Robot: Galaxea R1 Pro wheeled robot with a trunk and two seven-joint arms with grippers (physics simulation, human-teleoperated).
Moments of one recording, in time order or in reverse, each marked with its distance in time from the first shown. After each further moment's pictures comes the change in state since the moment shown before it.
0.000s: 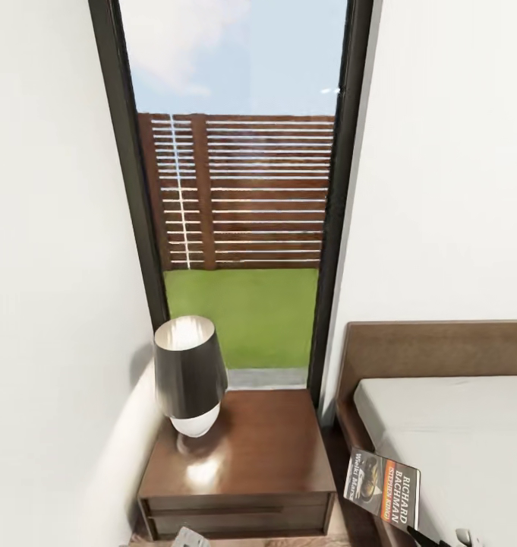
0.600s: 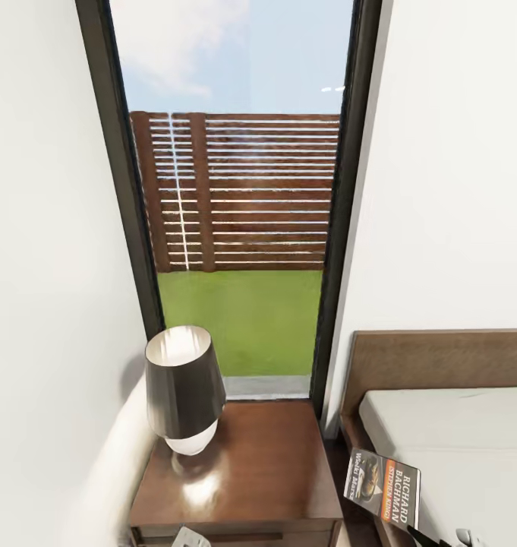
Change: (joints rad) left arm 0.000 0.000 0.000 0.000 0.000 0.000 0.000; right arm 0.000 0.000 -0.003 0.000 -0.001 0.000 0.000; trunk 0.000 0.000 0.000
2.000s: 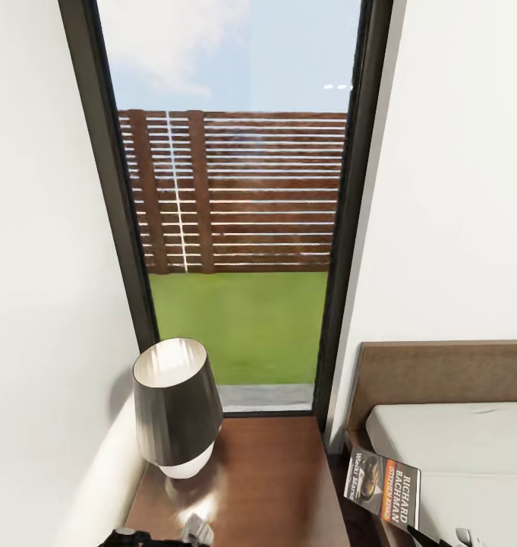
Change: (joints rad) left arm 0.000 0.007 0.023 -0.097 0.037 0.000 -0.495; right arm 0.000 0.000 -0.001 0.000 0.001 0.000 -0.002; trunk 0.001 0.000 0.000
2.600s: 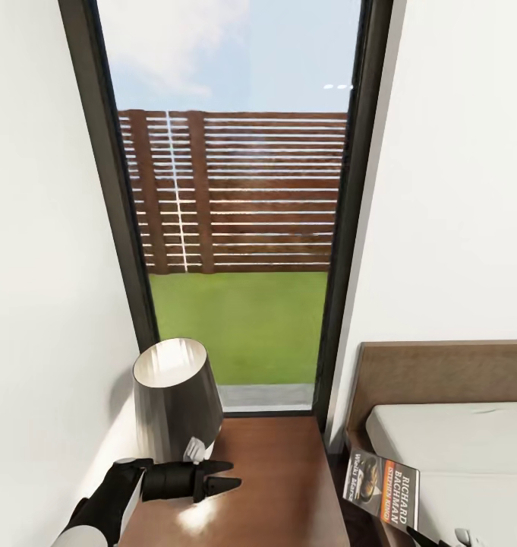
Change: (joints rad) left arm -0.007 -0.039 -0.005 -0.452 0.157 0.230 -0.347; right arm 0.000 0.001 0.001 -0.002 0.009 0.007 0.003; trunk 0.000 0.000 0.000
